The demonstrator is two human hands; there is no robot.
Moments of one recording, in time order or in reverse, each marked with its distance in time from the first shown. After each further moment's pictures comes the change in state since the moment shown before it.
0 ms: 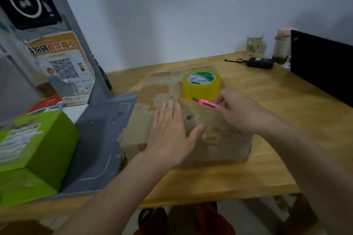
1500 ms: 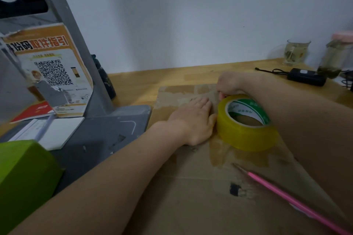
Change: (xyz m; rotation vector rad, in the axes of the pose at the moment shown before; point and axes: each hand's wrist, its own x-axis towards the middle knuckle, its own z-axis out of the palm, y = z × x) left_hand 0.197 -0.059 0.009 0.068 -0.283 0.218; right_hand 0.289 0.016 0.043 -0.284 -0.391 0.182
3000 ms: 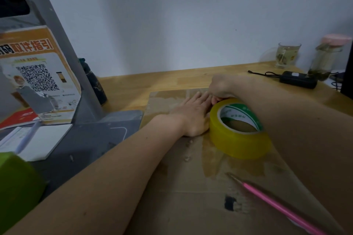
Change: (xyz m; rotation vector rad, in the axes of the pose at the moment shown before) left_hand 0.043 -0.005 -0.004 0.017 -0.010 0.089; right_hand -0.028 -0.015 -0.006 0.224 0.078 0.044
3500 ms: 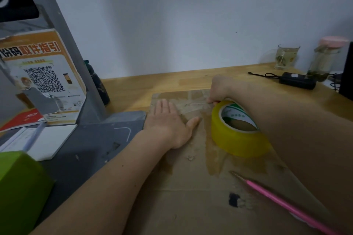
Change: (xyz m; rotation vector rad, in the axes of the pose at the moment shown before) left_hand -0.058 -0.012 -0.001 0.044 -0.025 -0.454; right_hand -0.001 -0.008 0.005 -0.173 0.036 -0.001
